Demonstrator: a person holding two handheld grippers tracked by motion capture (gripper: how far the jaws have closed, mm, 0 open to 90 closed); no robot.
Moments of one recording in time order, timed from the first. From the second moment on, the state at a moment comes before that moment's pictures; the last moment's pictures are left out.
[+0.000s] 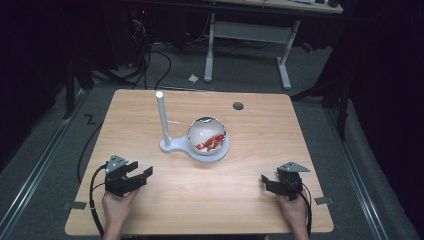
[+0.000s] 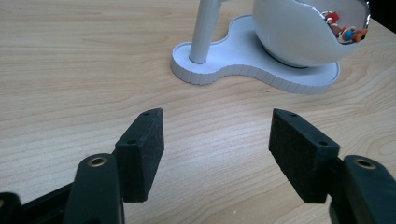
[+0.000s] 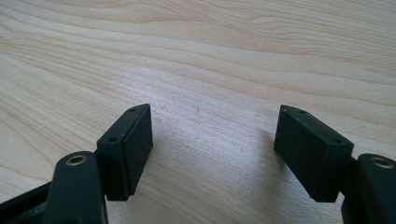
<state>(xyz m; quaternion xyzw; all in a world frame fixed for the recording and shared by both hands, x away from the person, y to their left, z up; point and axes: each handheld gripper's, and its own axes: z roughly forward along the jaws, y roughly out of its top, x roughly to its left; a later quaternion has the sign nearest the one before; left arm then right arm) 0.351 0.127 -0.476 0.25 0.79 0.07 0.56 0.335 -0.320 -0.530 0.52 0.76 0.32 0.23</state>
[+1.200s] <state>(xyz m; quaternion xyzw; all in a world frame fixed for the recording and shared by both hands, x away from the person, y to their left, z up) 0.365 0.109 -0.514 0.26 0.80 0.09 0.53 0.335 -0.320 -0.530 0.52 0.76 0.32 0.23</state>
